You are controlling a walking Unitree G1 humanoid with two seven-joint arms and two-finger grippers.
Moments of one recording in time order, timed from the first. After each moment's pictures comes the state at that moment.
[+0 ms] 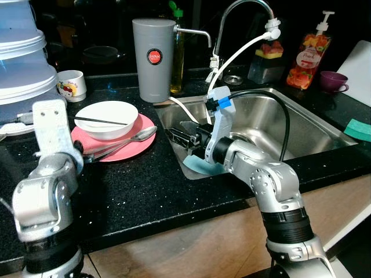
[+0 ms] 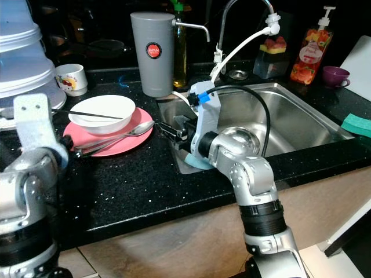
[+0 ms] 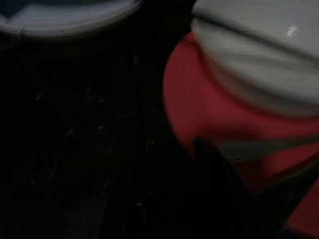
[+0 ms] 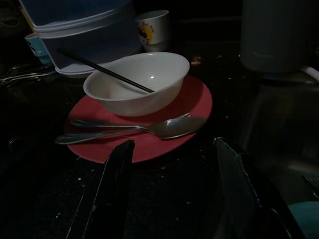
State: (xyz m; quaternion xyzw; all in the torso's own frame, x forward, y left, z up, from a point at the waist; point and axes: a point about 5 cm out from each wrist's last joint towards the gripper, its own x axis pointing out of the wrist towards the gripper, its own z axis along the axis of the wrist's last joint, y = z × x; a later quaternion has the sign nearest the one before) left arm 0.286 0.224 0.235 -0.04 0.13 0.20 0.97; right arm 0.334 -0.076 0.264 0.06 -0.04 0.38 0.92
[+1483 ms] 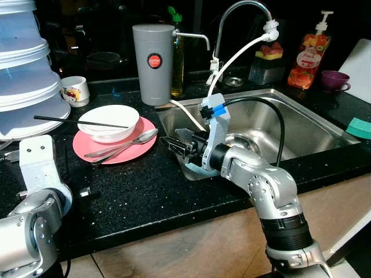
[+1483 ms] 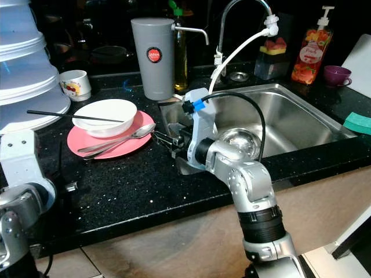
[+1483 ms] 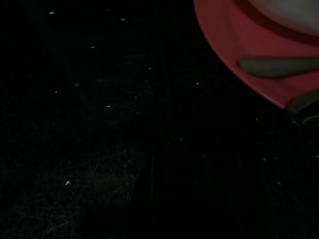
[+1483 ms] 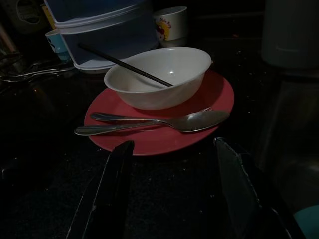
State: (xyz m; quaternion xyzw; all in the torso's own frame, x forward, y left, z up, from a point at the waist) left arm 0.249 0.233 0.201 -0.09 0.21 0.18 0.95; right arm 0.326 -0.069 0.254 0.06 -0.02 0.40 0.92
